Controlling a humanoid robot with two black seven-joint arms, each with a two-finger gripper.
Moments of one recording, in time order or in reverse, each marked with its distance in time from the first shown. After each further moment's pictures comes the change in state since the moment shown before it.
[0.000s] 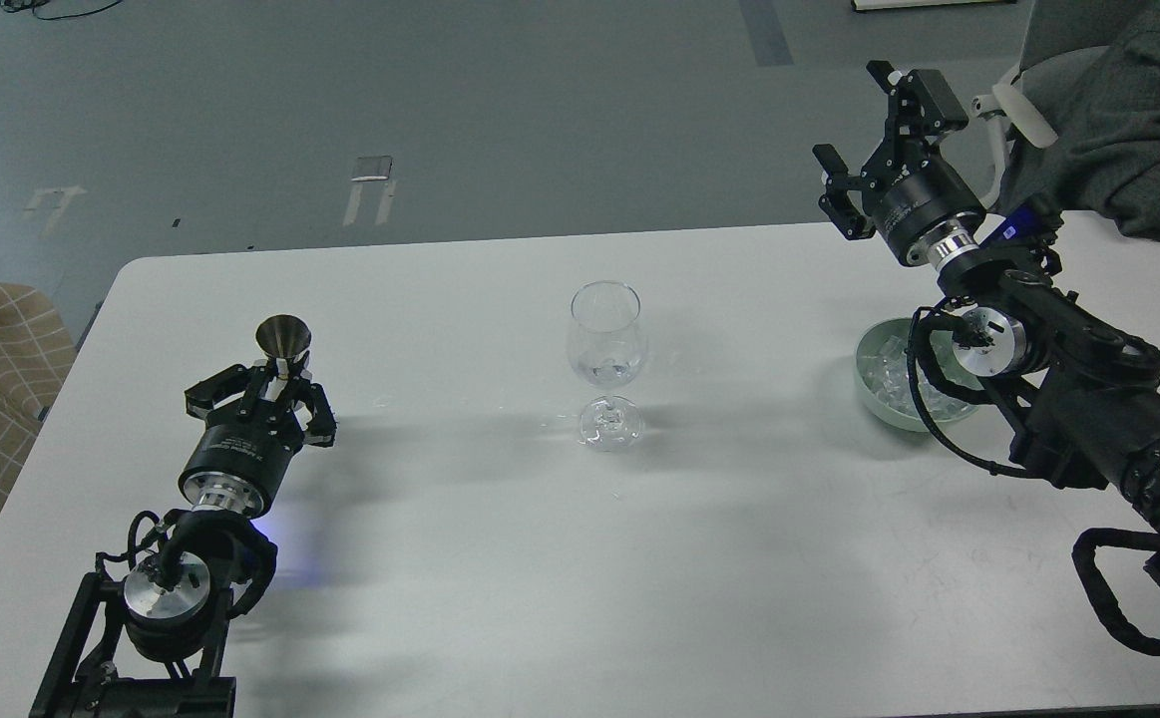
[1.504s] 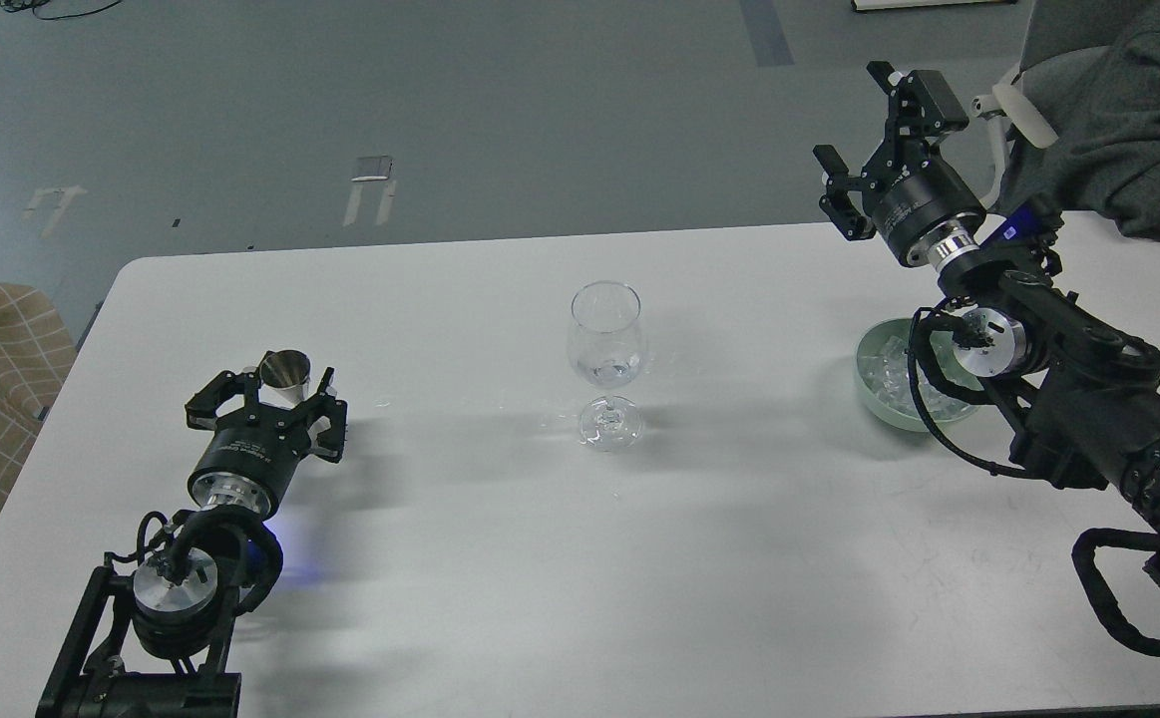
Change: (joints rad) left arm -0.015 0.000 0.012 0.020 0.006 0.042 0.004; right arm -0.001 0.001 0.000 0.000 -0.002 -0.001 0.000
